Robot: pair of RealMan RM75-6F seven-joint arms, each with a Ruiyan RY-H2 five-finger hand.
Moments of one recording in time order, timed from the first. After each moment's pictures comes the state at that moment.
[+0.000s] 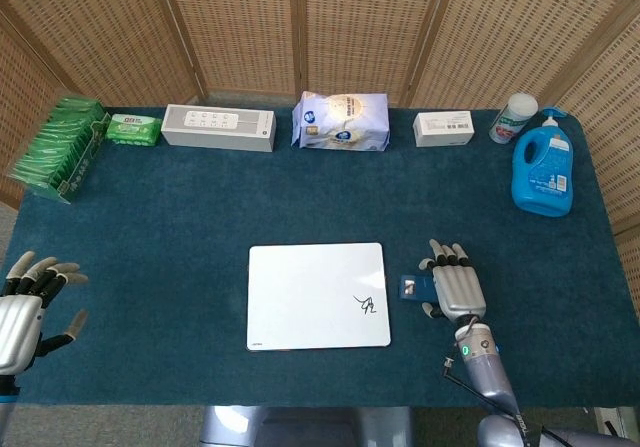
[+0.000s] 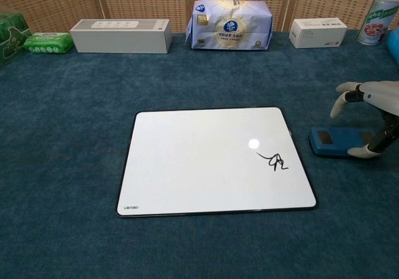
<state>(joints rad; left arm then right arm) -0.05 -1.03 -0.02 -1.89 1.55 1.52 0.11 0.49 -1.47 0.16 -1.78 -0.83 1.19 -0.72</state>
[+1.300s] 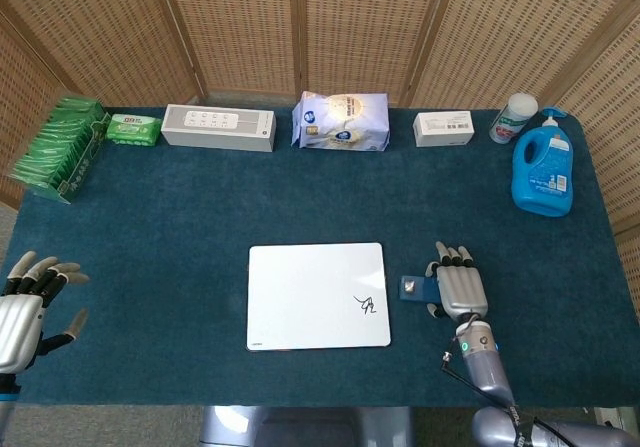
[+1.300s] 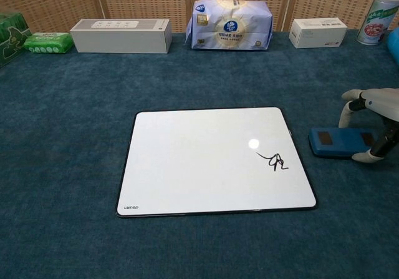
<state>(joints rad) -0.05 -1.04 -0.02 -1.87 1.54 1.51 0.09 0.54 -1.49 0.13 -1.74 -0.73 1.21 -0.73</state>
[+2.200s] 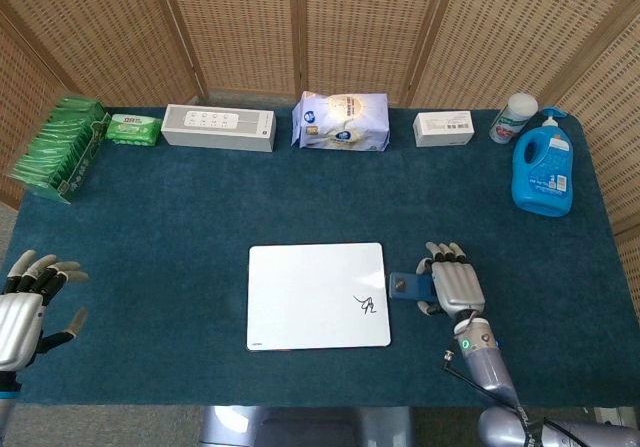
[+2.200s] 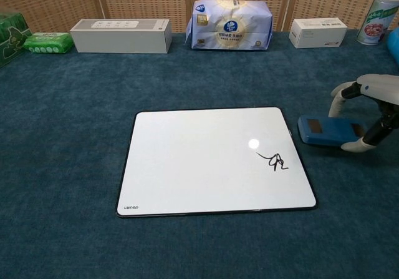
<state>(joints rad) -0.06 -1.04 -0.02 -1.87 1.53 1.51 0.09 0.56 -1.42 0.15 -1.85 -0.74 1.18 -0.63</state>
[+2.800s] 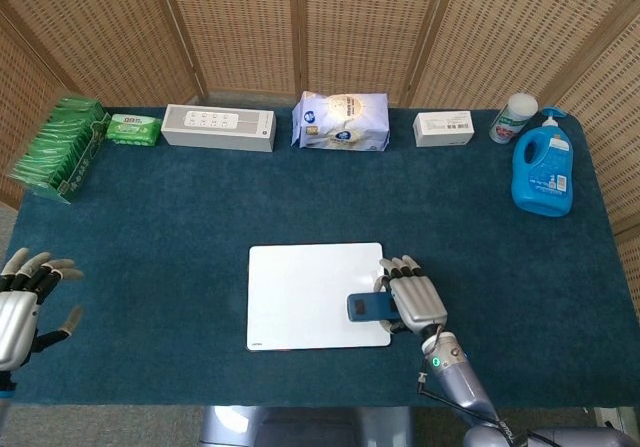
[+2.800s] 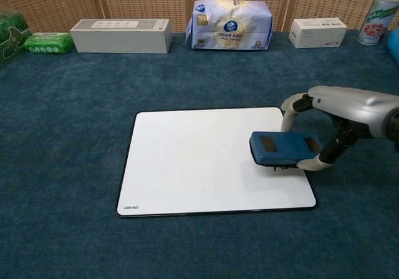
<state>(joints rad) -0.06 -1.03 -0.03 -1.87 1.53 1.52 0.09 0.60 -1.50 0.11 -1.94 -0.82 1.18 -0.66</state>
